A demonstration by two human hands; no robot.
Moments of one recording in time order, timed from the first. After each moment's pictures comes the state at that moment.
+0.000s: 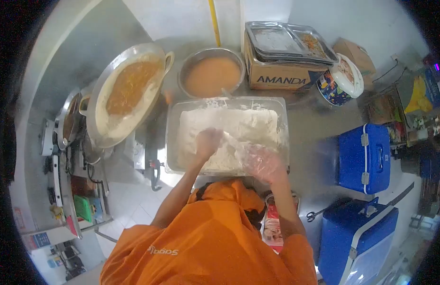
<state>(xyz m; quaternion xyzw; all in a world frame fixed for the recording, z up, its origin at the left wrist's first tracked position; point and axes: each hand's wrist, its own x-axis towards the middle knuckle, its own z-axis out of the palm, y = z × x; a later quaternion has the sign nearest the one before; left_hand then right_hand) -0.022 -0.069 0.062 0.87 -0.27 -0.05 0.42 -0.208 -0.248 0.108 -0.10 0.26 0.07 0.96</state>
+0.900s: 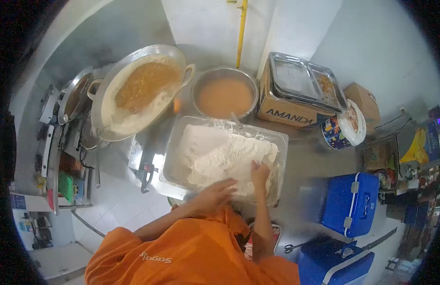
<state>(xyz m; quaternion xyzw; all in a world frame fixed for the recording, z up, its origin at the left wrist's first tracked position) -0.108 -0.044 0.116 0.75 -0.56 -0.03 0.35 -0.131 -0.266 0.013 -0.86 0.38 -0.09 0.34</state>
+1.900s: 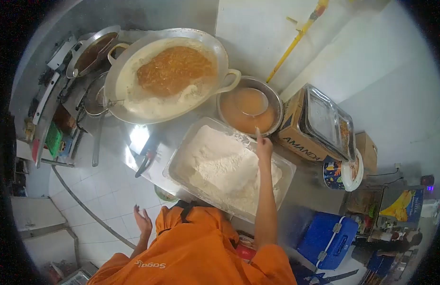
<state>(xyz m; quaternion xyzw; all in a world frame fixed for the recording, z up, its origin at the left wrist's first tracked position) -0.262 0.232 -0.039 0.91 0.28 0.08 0.29 0.063 -0.302 0.005 -0.84 0.26 -0.10 0.46</state>
